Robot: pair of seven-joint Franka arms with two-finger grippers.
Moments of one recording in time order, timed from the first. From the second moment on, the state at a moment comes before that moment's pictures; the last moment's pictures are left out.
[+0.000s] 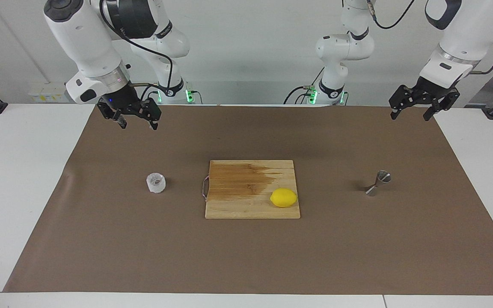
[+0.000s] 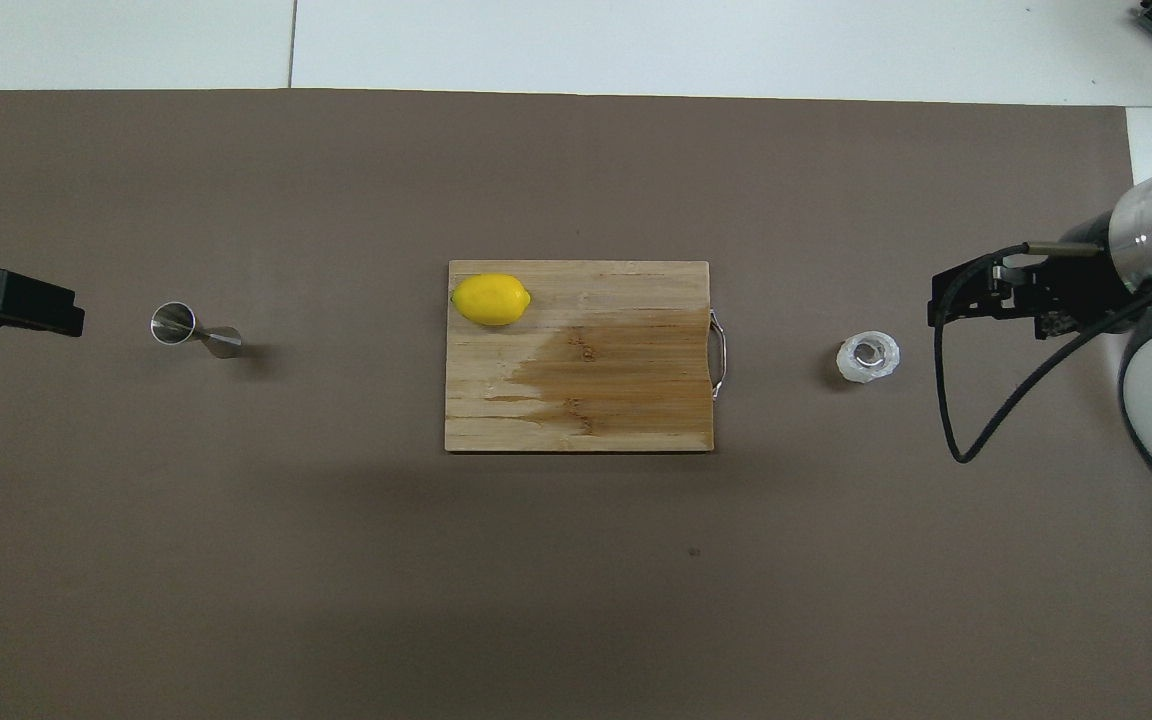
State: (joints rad) left arm -0.03 -0.01 -0.01 -1.55 -0.01 1.55 0.06; right arm -0.01 0.05 0.09 -1.58 0.07 1.60 0.20
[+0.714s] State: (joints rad) left arm -0.03 -0.02 -0.01 -1.57 -0.01 1.56 0.06; right arm -0.01 0.05 0.09 -1.58 0.07 1.60 0.20
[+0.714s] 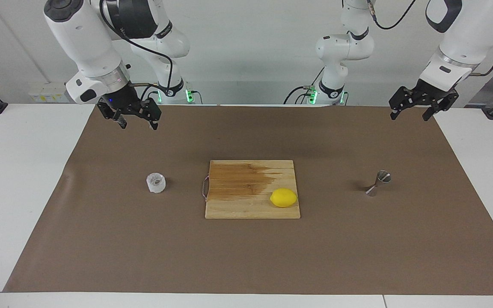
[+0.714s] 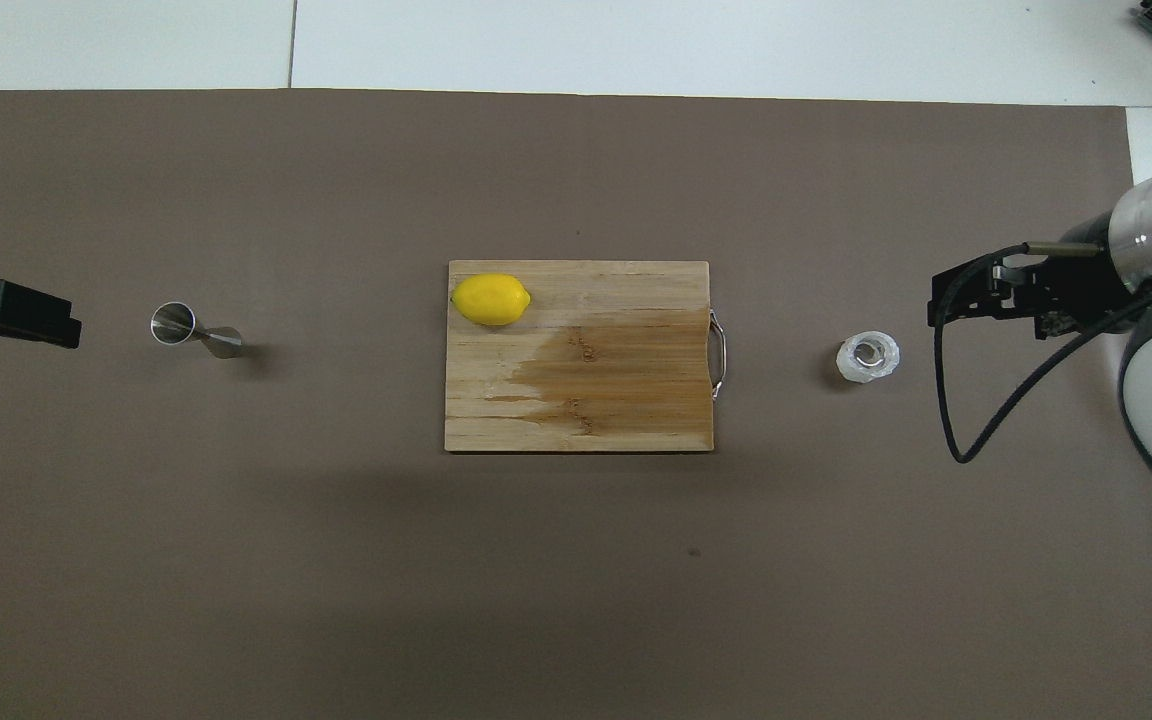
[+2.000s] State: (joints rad) left arm 0.15 0.40 0.01 -1.33 -0.28 1.59 -0.35; right arm -0.01 0.05 0.09 -1.58 0.07 1.60 0.20
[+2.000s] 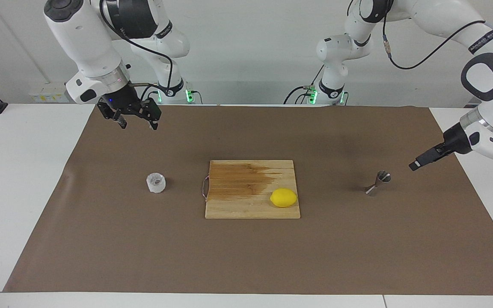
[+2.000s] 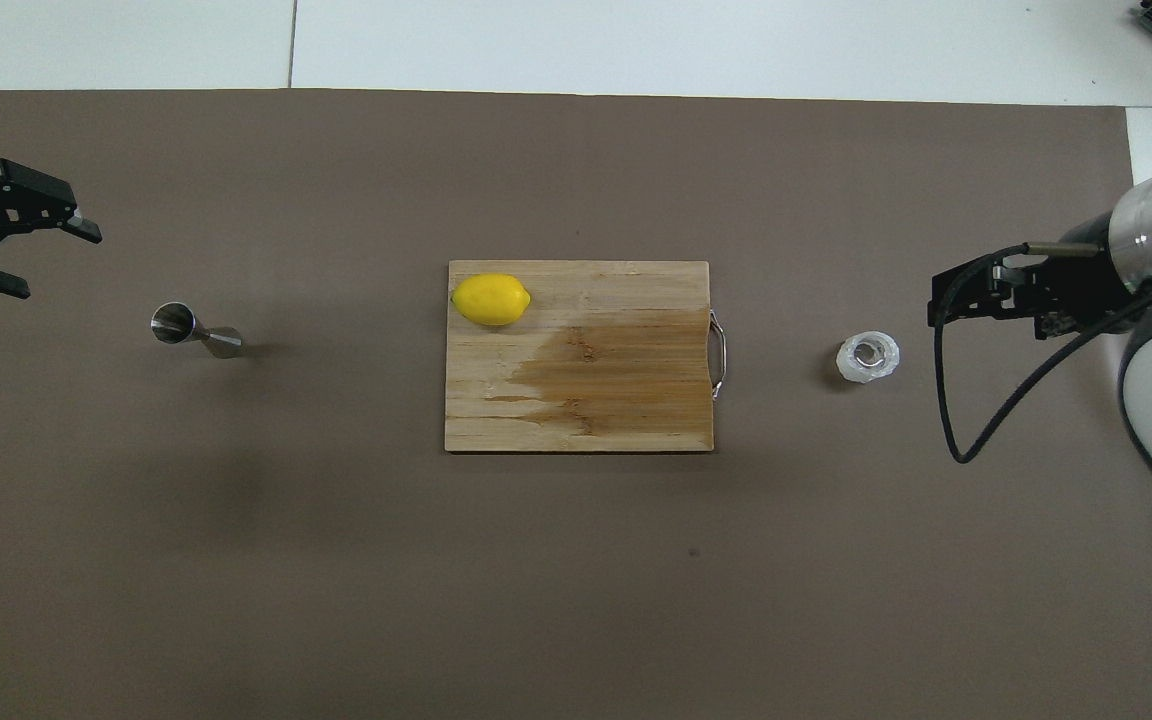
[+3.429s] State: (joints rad) left arm 0.28 0.50 0.02 -1.64 -0.72 1.85 -0.88; right arm -0.01 0.05 0.09 -1.58 0.07 1.60 0.20
